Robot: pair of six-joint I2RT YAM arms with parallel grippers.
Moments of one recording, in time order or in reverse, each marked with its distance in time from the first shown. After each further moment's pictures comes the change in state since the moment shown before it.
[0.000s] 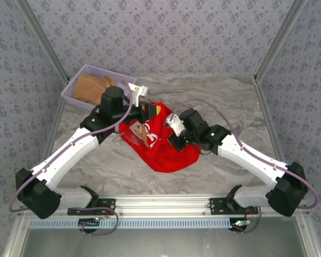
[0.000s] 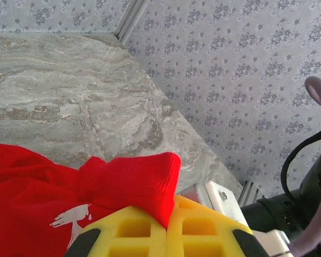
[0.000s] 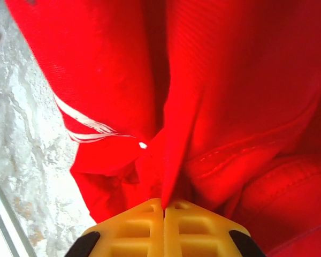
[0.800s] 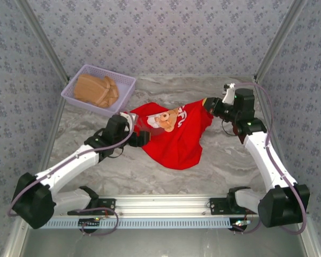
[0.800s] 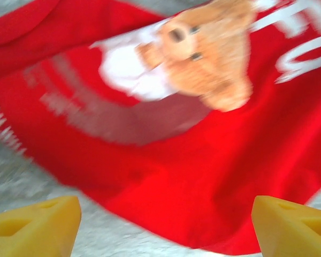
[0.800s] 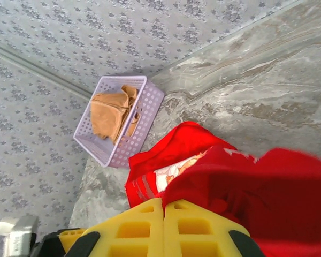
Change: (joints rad) left arm -0.012 -0.080 -0.423 -0.074 -0.430 0.052; right arm -0.652 -0.106 -0.053 0.319 -0.331 0.631
